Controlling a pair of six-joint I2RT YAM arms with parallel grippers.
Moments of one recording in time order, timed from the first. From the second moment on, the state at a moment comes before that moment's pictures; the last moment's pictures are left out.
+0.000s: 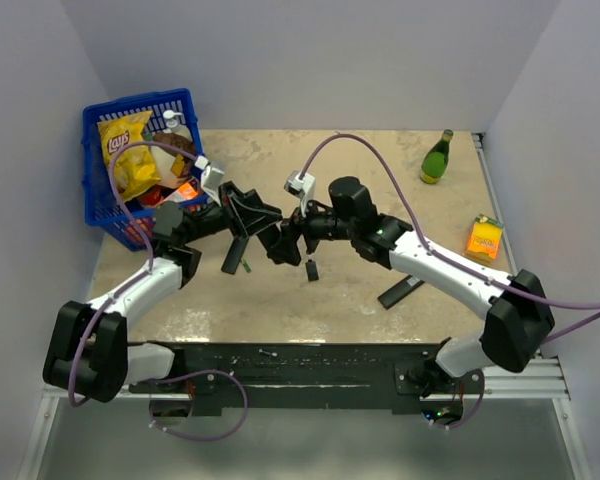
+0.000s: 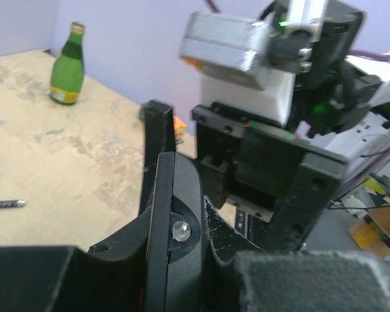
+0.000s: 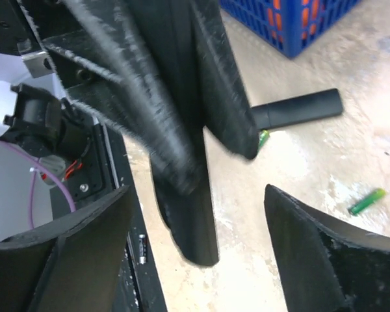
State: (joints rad) left arm -0.28 1.27 0.63 1.00 0.96 -0.77; right arm 0.77 1.46 1.13 -0.07 -0.53 0.15
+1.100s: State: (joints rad) left arm -0.27 1.18 0.76 0.30 0.53 -0.43; right arm 0.54 1.92 1.49 -0.40 0.14 0.13
